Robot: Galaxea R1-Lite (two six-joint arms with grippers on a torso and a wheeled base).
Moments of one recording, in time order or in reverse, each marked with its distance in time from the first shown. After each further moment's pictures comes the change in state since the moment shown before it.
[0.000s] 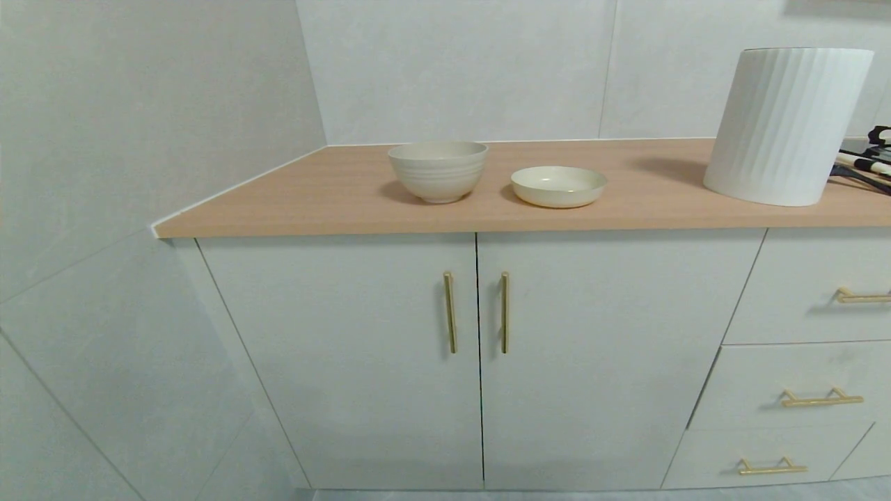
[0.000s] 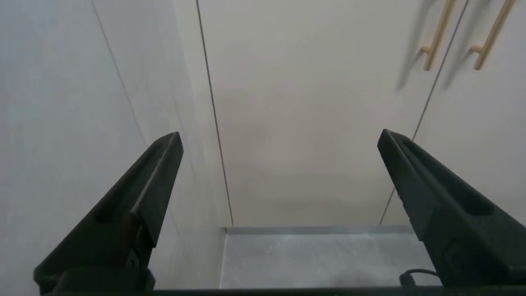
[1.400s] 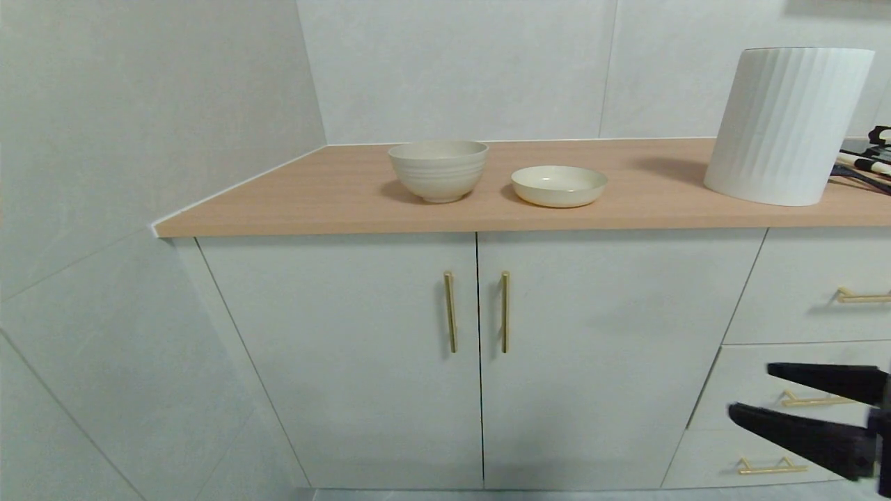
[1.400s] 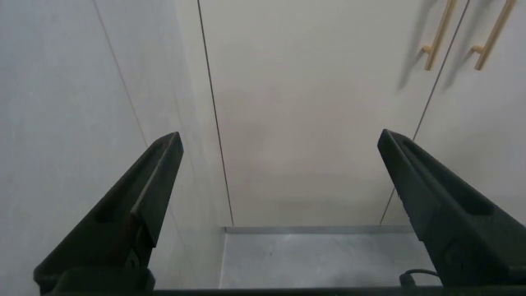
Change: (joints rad) left arm 0.000 0.000 0.000 0.000 0.000 0.000; right arm 0.421 1.080 -0.569 -0.101 0.255 0.075
